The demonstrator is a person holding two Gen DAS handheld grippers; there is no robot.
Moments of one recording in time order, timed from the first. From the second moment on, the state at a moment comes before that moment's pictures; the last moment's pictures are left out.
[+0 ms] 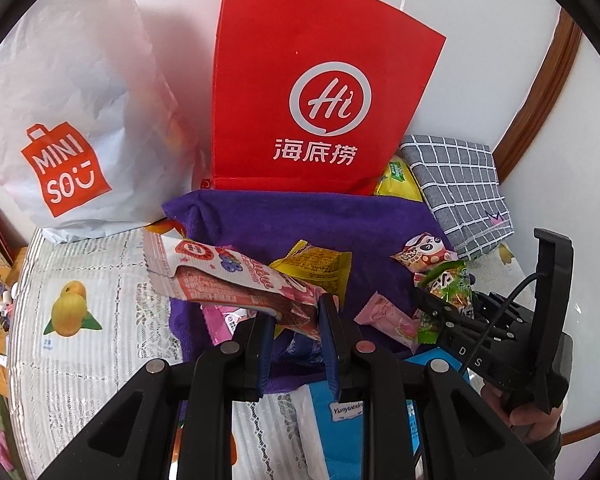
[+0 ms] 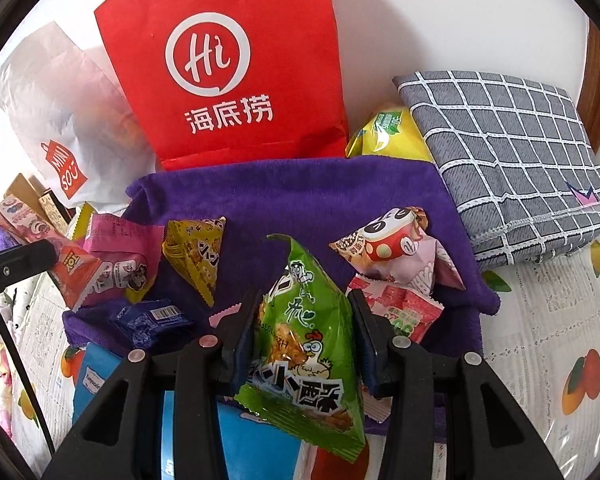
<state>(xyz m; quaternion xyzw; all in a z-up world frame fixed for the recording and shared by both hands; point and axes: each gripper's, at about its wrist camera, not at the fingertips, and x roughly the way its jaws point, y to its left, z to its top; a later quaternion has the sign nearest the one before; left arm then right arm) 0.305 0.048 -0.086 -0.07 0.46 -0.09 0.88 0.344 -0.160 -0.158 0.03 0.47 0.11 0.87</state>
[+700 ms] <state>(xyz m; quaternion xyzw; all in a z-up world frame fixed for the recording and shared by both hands) 0.323 0.038 -0.116 -0.06 0.49 -0.08 0.86 0.334 -0.166 -0.135 0.05 0.44 0.10 0.89</state>
